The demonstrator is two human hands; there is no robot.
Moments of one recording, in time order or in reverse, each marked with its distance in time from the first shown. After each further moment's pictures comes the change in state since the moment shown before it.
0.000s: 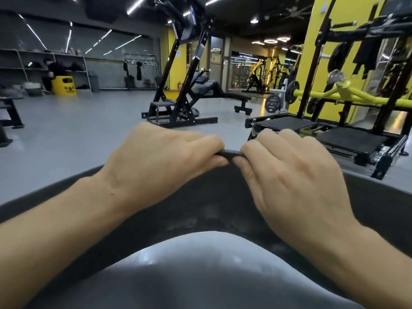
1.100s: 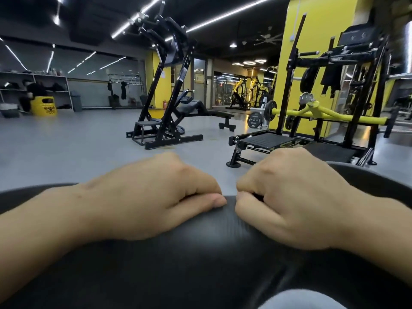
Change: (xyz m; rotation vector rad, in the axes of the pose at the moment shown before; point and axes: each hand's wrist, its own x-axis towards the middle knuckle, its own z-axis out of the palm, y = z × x) left_hand 0.037 -0.002 -0.048 -0.602 -0.295 0.111; right_hand 0.047 0.045 -0.071 0.297 -0.490 -0.168
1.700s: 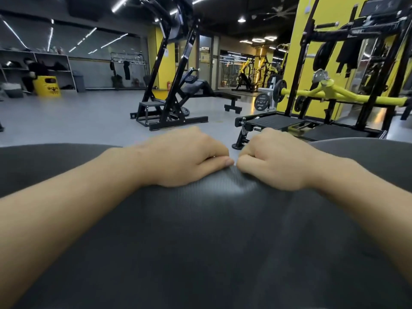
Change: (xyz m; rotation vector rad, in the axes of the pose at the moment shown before) left_hand 0.030 -0.048 0.053 0.055 -0.130 -0.146; right_hand 0.036 0.043 0.076 0.156 -0.179 0.133
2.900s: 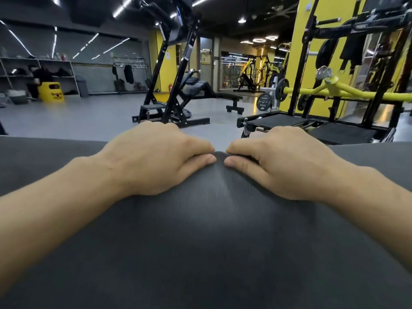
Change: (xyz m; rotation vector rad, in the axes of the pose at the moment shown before) left_hand -0.012 -0.014 0.004 0.347 0.221 -0.008; right_hand -0.004 0.015 0.012 -0.183 0.225 -0.116
